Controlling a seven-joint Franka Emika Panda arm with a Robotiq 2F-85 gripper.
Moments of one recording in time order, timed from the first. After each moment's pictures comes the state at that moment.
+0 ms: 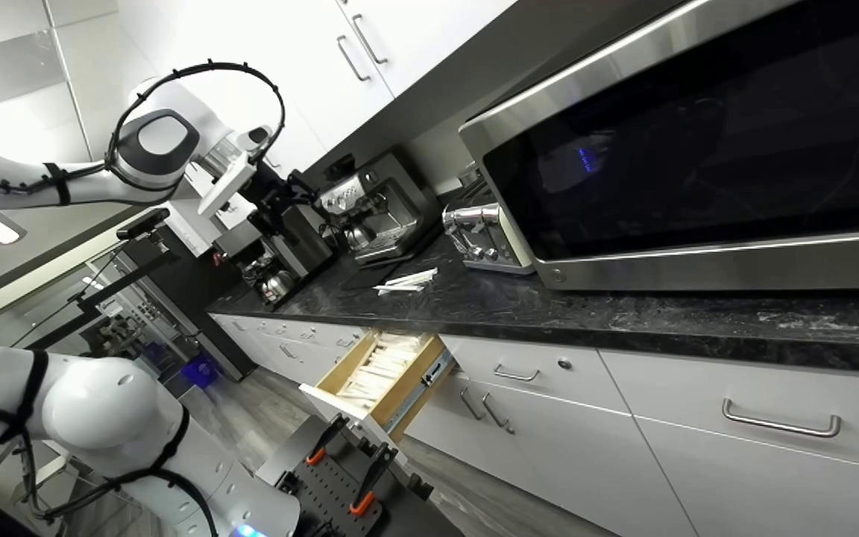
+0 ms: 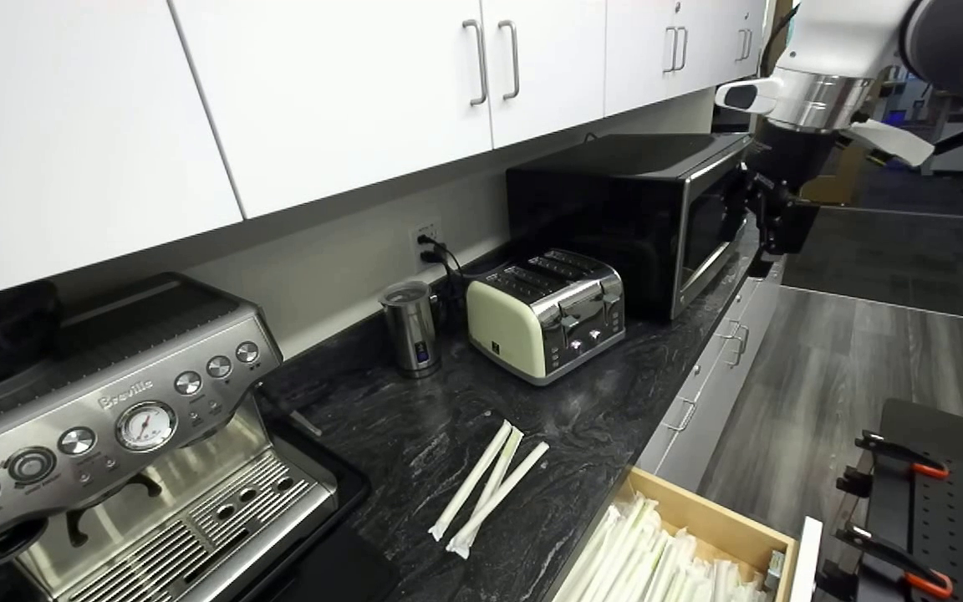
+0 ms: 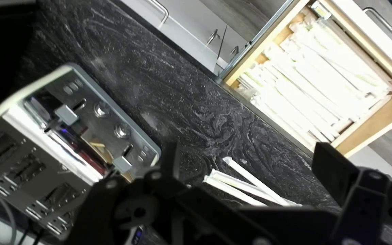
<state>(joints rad) 0.21 -0.63 -0.04 -2.55 -0.07 2.16 -0.50</state>
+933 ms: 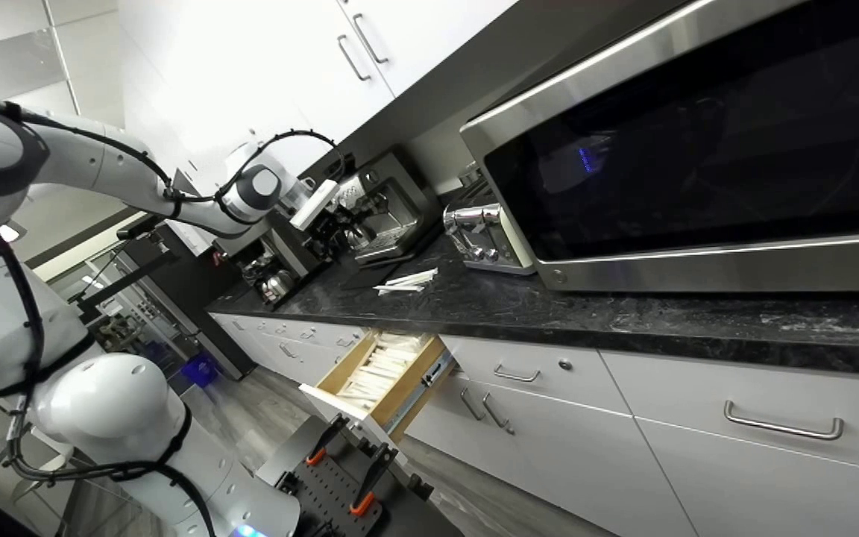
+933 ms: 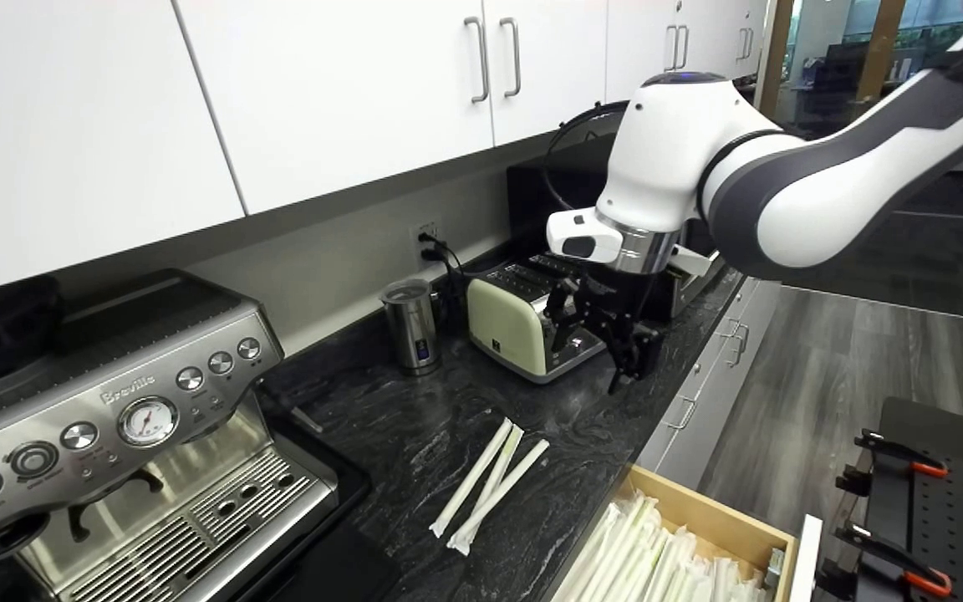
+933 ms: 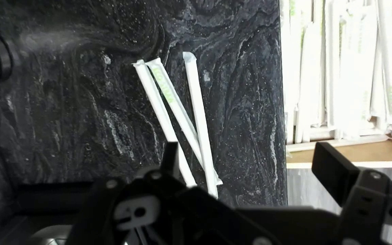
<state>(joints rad) 0.34 0.00 0.10 -2.27 -0.07 2.54 -0.96</state>
